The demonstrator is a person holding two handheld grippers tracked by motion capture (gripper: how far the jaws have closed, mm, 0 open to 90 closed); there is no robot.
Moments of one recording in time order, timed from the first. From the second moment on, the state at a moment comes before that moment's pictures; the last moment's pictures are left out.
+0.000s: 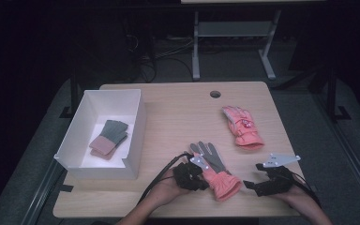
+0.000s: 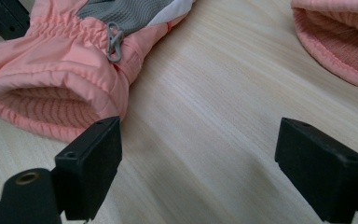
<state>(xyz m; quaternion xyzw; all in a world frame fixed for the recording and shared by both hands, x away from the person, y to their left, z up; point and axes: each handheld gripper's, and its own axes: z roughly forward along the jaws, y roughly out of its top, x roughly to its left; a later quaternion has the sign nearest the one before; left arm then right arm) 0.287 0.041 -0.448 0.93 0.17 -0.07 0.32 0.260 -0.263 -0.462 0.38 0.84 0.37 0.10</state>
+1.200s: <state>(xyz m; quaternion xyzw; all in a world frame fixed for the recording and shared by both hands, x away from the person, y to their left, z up) 0.274 0.133 -0.453 0.90 0.26 0.03 0.35 0.281 -0.260 -0.425 0.44 0.82 0.35 0.10</state>
